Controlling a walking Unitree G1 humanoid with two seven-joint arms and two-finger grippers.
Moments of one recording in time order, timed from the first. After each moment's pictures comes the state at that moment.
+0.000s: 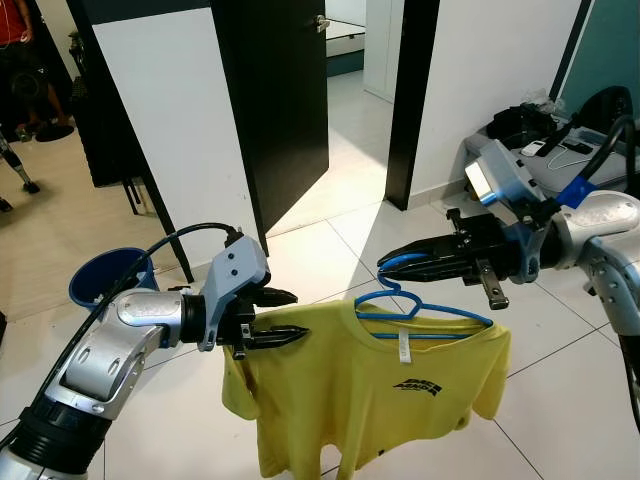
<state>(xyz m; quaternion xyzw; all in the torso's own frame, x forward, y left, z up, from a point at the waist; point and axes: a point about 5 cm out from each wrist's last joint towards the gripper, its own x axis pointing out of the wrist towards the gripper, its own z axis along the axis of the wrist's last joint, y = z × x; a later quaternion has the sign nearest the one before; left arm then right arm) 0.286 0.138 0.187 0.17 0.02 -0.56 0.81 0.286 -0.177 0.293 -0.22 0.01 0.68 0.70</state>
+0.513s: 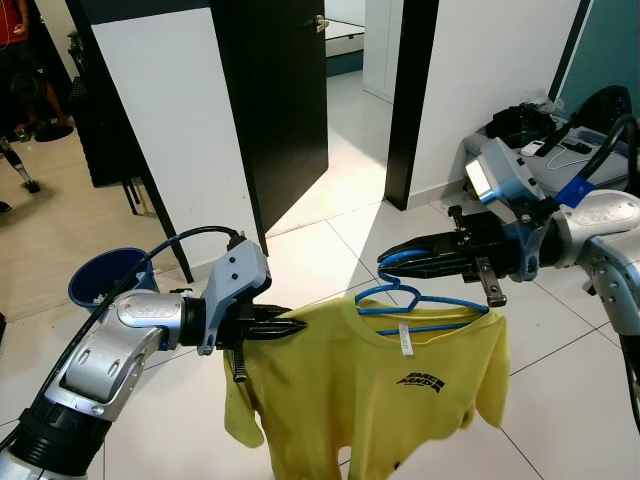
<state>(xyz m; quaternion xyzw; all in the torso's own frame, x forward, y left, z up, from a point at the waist) 0.283 0.137 0.186 0.17 0.03 -0.58 0.80 0.287 -0.177 0.294 -0.22 0.01 0.67 0.71</state>
